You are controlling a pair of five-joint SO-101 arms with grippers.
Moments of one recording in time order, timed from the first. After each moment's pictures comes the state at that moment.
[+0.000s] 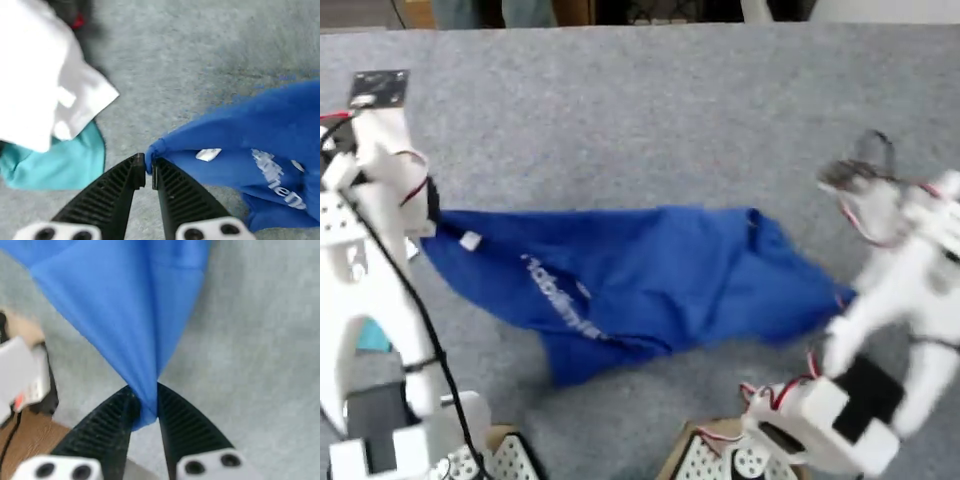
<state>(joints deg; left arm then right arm) -17.8 -13.3 -0.7 96.5 -9.9 45.0 -5.2 7.9 100.6 84.8</state>
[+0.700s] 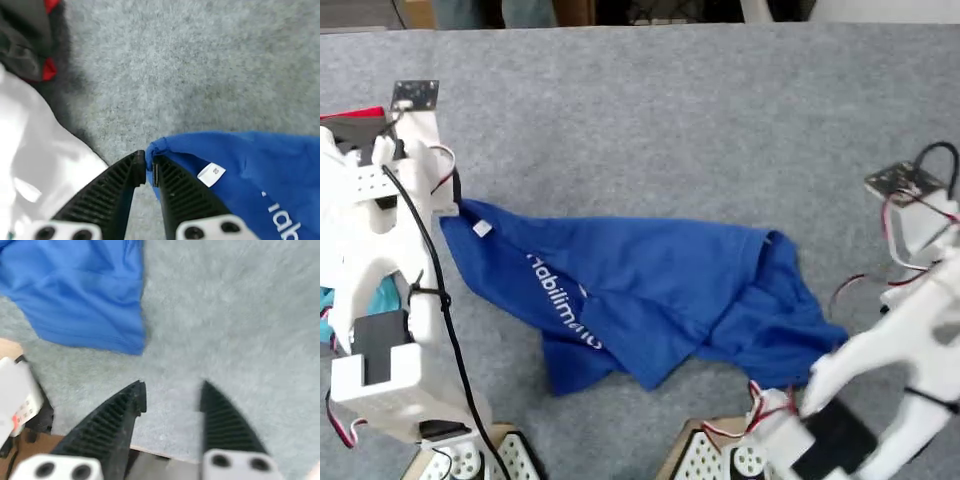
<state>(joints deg) -18.1 4.7 10.1 64.5 -8.3 46.2 -21.3 8.7 100.3 74.3</state>
